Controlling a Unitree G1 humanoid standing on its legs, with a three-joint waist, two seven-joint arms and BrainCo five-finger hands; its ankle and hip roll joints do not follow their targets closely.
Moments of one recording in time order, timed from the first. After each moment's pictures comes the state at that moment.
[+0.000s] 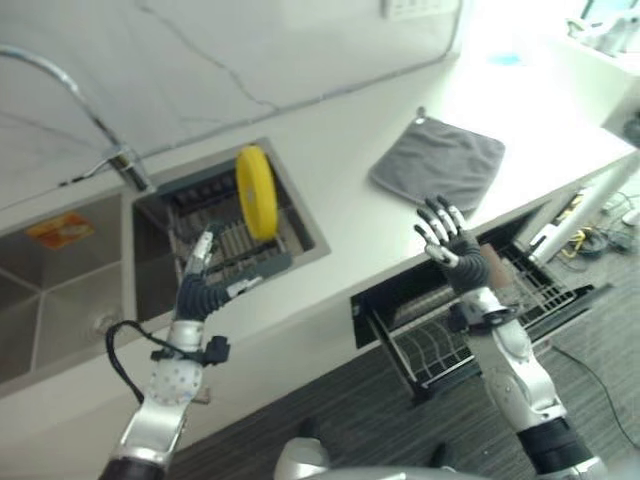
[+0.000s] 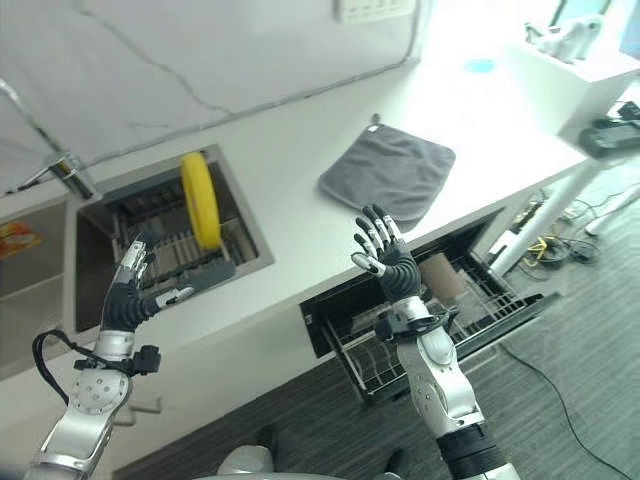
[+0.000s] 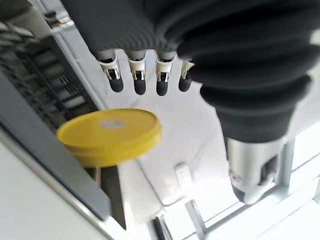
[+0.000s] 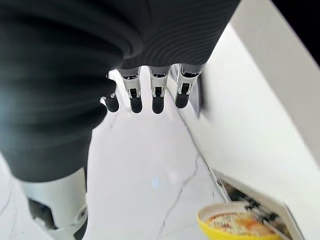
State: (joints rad) left arm 0.15 0.51 -0.03 -0.01 -0.06 -0.42 0.23; right arm -0.09 -0.37 0.22 -0.09 0.65 -0.20 0.07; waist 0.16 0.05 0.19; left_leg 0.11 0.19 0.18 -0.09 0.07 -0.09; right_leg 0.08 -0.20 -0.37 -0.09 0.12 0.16
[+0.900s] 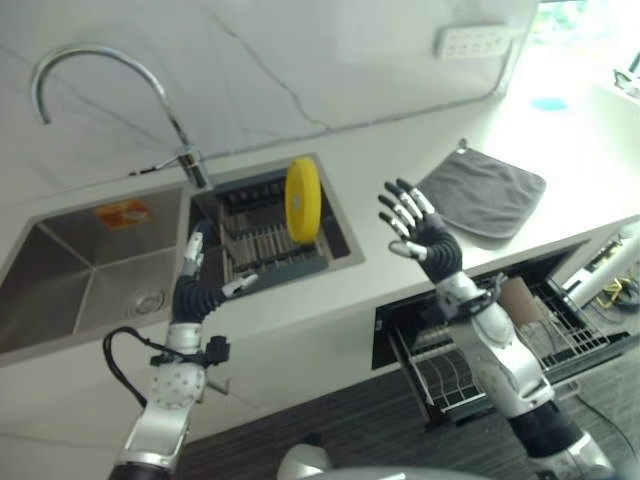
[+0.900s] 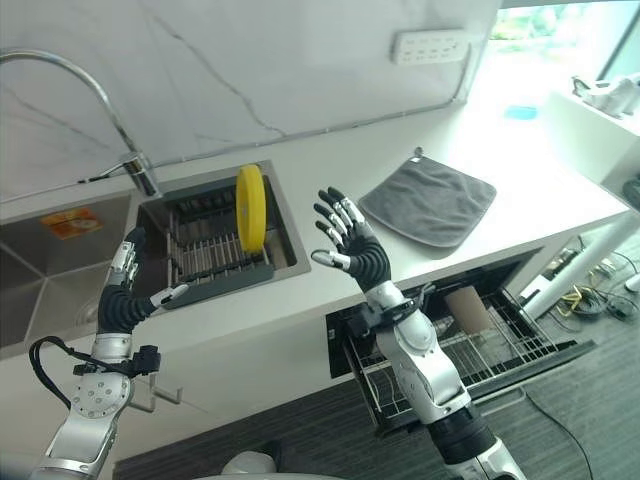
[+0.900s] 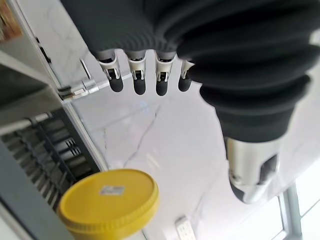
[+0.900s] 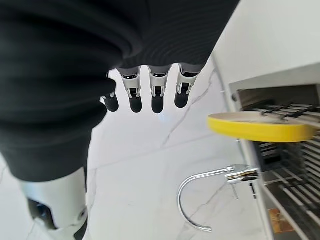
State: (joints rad) left arm 0.16 0.48 0.00 -0.03 -0.02 -0.42 0.26; right arm -0.33 -0.35 0.32 -0.12 0.60 -0.16 0.00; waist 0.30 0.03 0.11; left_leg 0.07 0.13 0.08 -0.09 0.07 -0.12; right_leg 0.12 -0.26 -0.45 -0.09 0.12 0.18
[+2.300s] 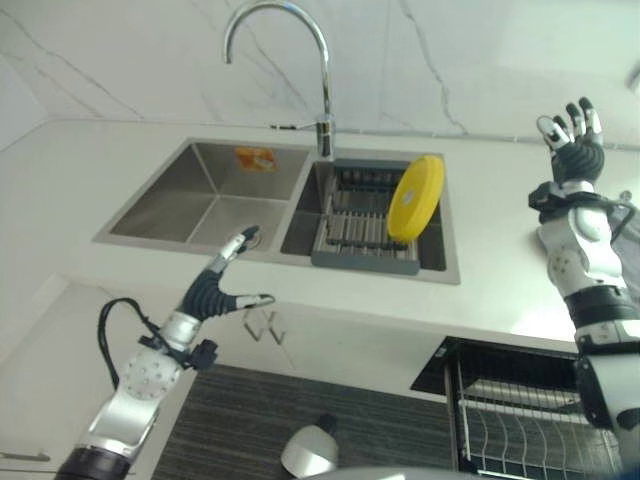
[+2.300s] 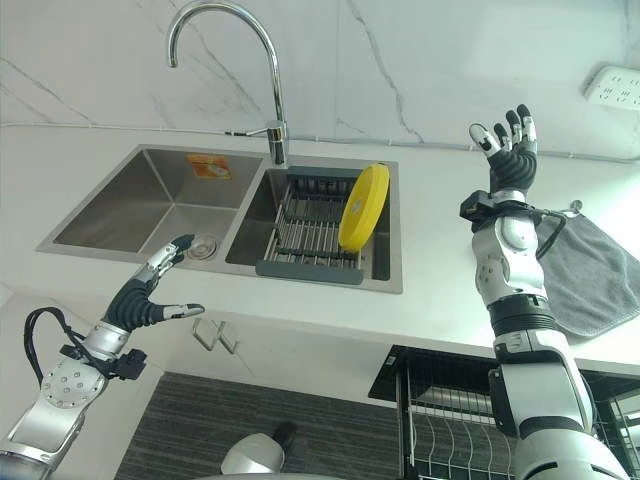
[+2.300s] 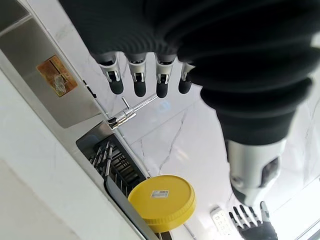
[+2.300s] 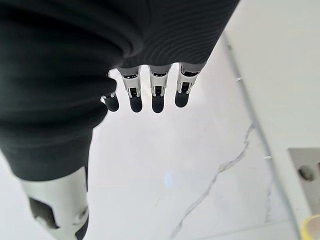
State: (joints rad) left arm 0.14 0.73 -0.08 -0.03 -0.14 -0.48 -0.03; right arm -0.74 -0.61 0.04 0.66 0.80 -0.23 -0.14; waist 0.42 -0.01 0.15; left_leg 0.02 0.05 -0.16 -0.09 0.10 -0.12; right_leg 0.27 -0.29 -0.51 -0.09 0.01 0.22
